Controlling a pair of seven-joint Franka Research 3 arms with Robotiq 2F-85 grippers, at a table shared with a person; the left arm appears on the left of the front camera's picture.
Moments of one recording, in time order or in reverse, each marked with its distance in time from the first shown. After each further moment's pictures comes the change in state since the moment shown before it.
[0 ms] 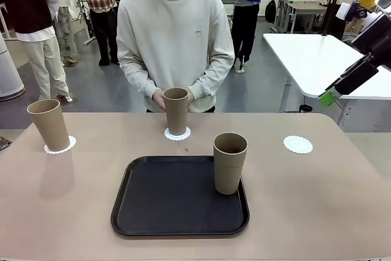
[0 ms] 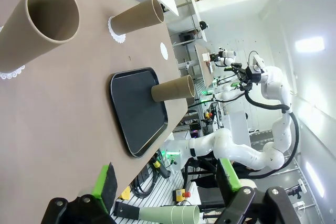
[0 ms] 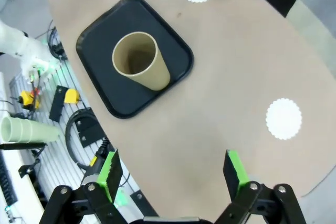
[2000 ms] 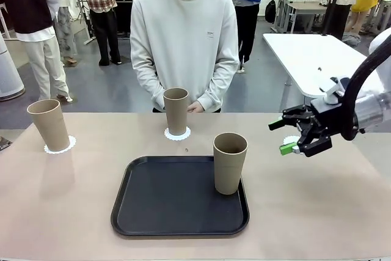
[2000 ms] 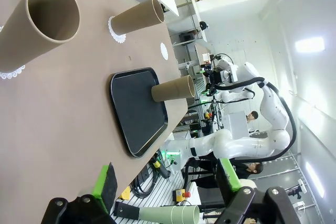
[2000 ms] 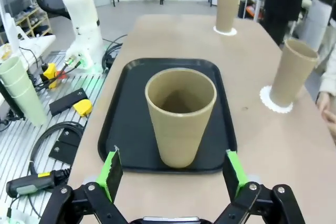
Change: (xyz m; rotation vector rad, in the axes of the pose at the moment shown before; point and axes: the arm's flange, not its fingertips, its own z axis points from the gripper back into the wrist) left arm 0.000 0.000 0.000 0.000 -0.001 0.001; right arm -0.060 -0.057 -0.185 0.372 -0.509 0.562
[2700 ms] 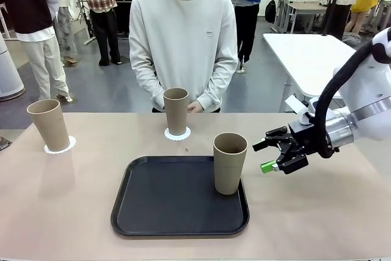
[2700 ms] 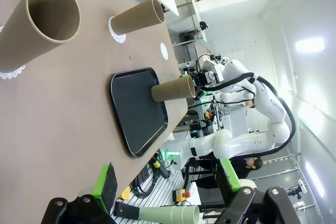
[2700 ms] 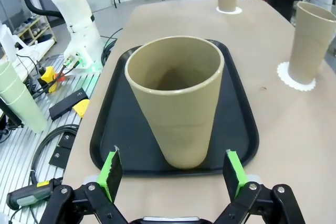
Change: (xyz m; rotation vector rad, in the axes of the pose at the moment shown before) left arm 0.000 0.000 0.000 0.000 0.000 0.000; right arm -0.035 -0.008 -0.058 0.043 0.009 -0.095
